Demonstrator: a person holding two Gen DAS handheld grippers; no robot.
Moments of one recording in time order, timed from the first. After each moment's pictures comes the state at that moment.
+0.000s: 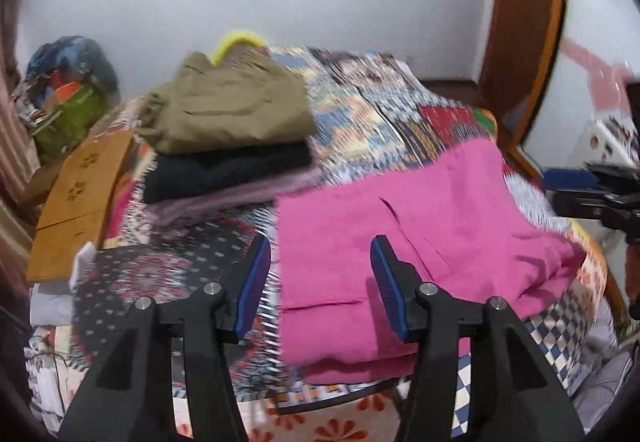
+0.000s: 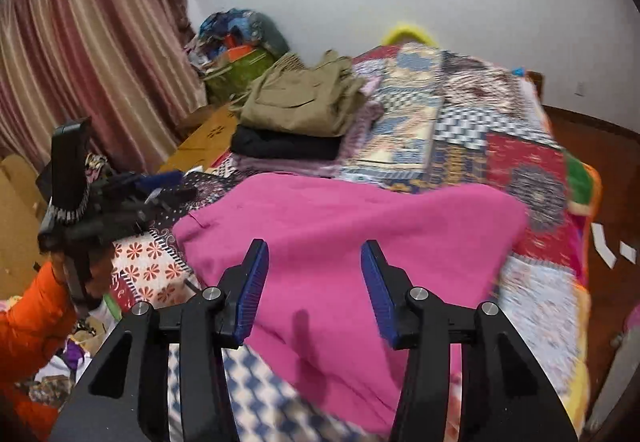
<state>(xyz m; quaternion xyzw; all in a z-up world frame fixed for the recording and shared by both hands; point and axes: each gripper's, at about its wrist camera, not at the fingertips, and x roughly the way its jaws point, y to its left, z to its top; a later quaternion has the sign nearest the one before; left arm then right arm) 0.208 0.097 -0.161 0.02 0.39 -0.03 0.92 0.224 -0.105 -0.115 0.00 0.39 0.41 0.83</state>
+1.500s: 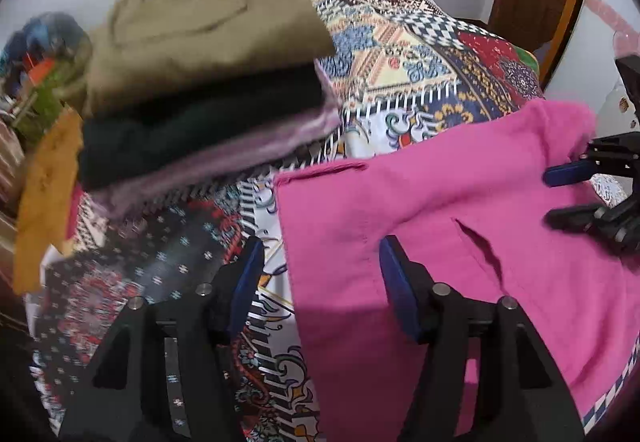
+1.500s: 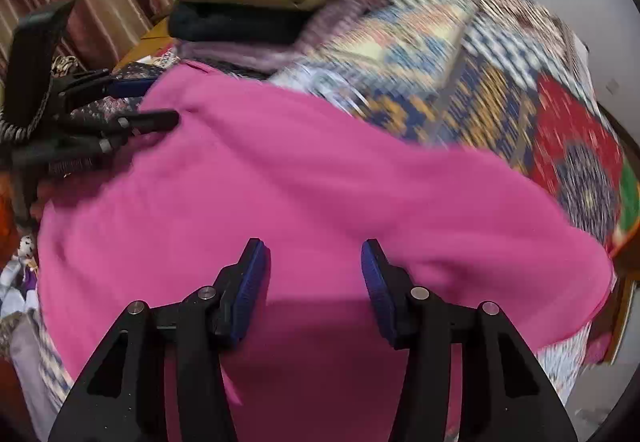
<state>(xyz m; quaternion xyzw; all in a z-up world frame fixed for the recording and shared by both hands) 0.305 0.116 -0.251 0.04 0.49 -0.03 0.87 0.311 -0.097 -0.206 -0.11 0.52 0.39 0.76</state>
